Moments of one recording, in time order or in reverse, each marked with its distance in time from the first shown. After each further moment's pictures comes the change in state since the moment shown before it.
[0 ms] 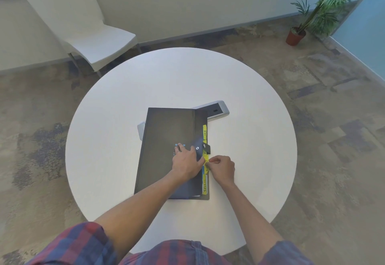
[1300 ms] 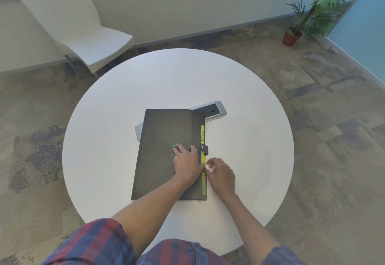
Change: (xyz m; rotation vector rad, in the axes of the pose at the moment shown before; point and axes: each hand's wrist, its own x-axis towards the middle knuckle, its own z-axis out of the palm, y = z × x) left_hand -0.002 0.017 0.008 0.109 0.079 -0.066; right_hand -0.010 0.029 0.005 -0.303 0.043 -0.319
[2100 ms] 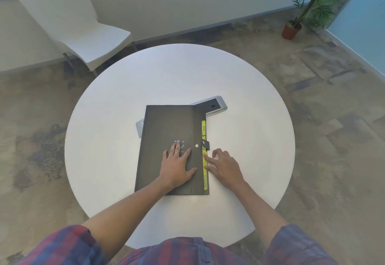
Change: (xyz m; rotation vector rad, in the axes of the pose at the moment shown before) left_hand -0.014 -0.064 0.015 0.052 0.026 0.273; right_hand 0.016 0.025 -0.010 -0.430 -0.066 -0.461
